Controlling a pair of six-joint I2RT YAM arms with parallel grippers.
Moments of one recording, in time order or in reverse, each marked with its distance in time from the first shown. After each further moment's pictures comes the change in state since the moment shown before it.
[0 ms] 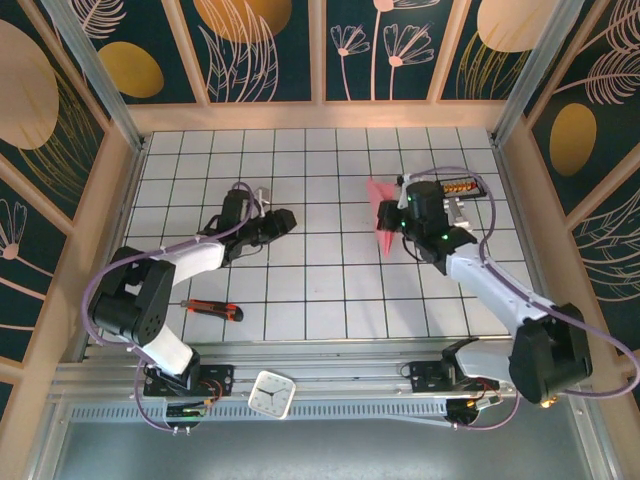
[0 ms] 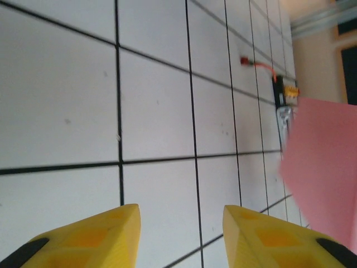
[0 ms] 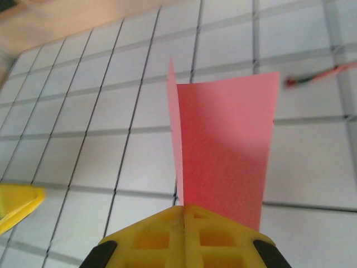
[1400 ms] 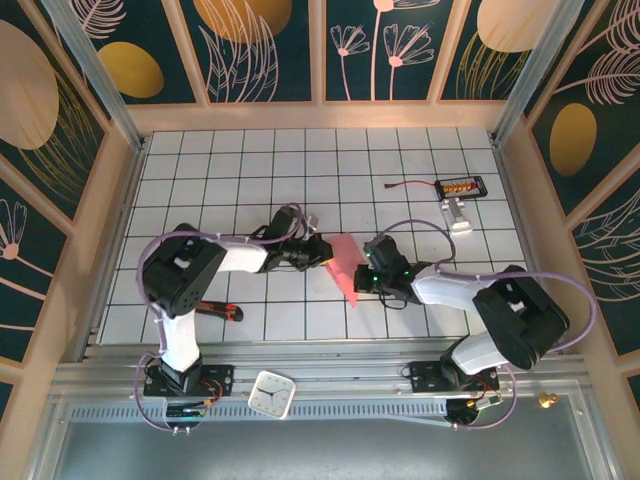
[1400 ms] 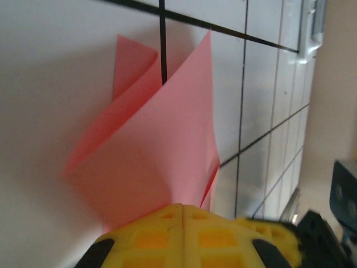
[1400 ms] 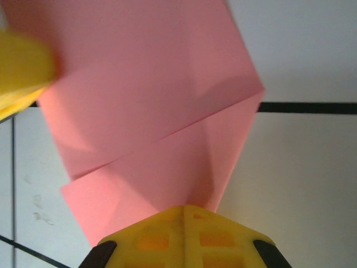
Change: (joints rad) left arm -0.249 0.328 0.153 0.027 0.140 -0.129; right arm 0.251 0.235 -0.336 0.171 -0.143 0.303
